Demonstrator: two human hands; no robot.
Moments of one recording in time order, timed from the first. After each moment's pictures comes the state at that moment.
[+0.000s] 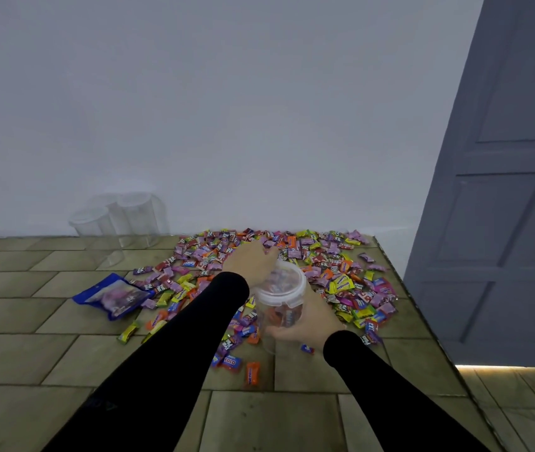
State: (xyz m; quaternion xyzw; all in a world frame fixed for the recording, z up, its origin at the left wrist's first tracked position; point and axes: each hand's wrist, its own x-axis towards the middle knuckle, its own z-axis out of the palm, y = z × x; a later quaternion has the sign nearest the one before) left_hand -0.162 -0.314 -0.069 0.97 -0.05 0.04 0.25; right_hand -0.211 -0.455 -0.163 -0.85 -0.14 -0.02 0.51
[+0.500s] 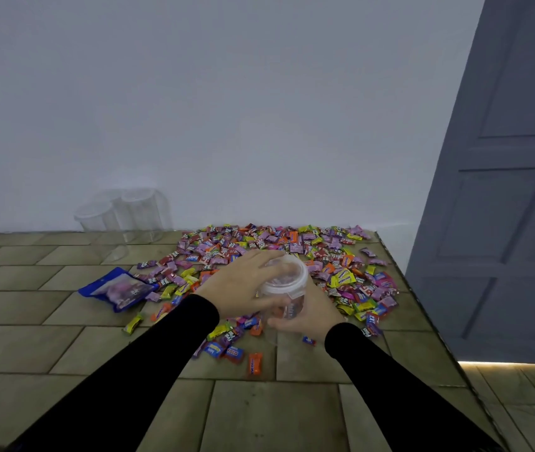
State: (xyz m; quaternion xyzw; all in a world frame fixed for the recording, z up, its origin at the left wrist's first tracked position) left_hand -0.199 -0.268 -0.090 0.90 -0.41 0.14 0.08; right_hand -0.212 -0.456 -0.165 -0.83 -0.15 -0.01 0.53
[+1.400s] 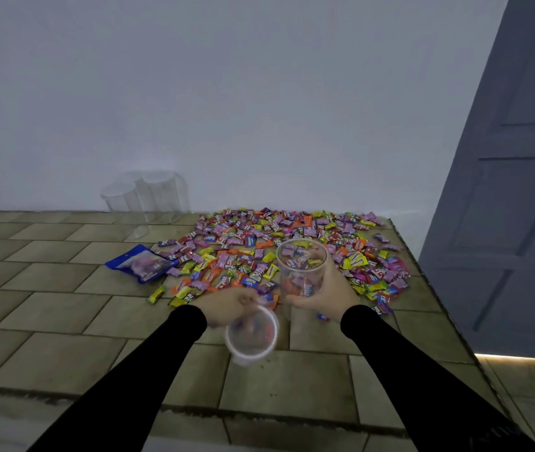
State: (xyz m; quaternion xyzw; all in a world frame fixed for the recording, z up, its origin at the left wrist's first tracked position) left_hand -0.250 -0.230 -0.120 0.93 -0.10 -0.23 0.29; right_hand -0.228 -0.458 -0.163 -0.83 -0.10 -0.02 0.55
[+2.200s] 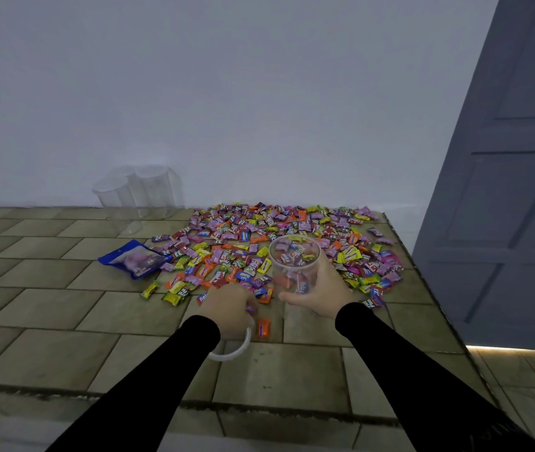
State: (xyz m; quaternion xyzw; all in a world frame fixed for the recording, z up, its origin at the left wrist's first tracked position) left_hand -0.250 -0.248 -0.148 0.99 -0.14 -0.08 0.03; right_hand -0.240 -0.457 -0.158 -0.85 -0.08 0.00 0.53
